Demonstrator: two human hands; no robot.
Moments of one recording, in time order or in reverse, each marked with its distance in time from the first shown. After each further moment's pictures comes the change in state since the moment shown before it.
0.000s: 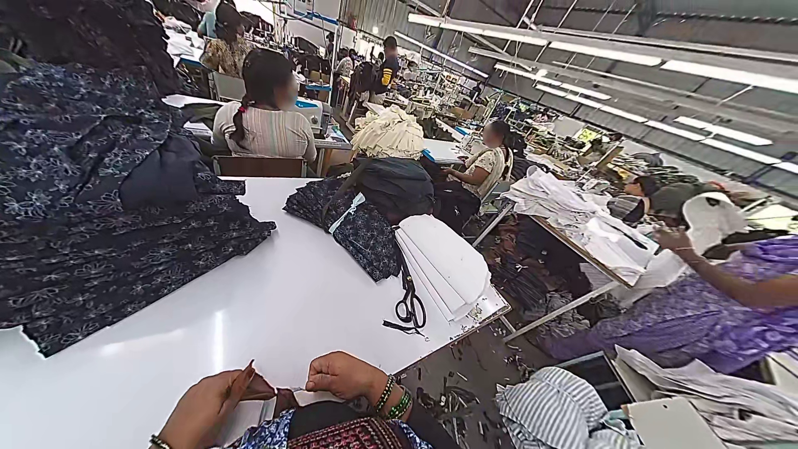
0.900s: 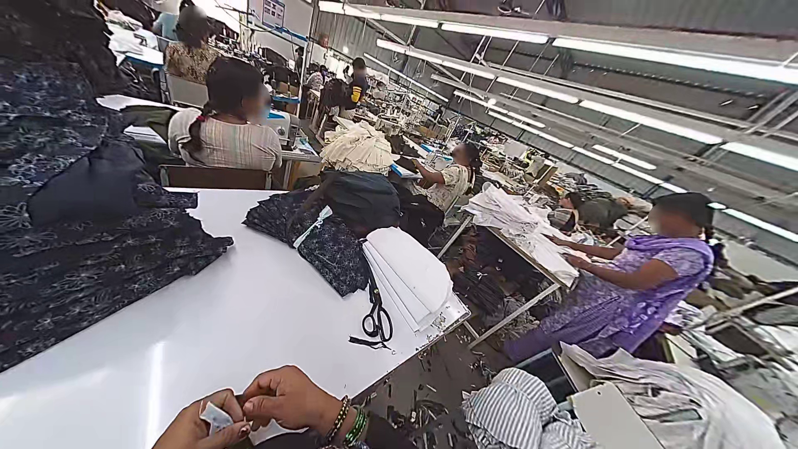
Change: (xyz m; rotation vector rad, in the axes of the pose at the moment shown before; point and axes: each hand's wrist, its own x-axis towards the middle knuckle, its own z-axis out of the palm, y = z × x) left_hand 0.016 0.025 0.031 -0.650 -0.024 0.162; right_hand 0.013 -0.031 0.019 0.159 0.249 -0.070
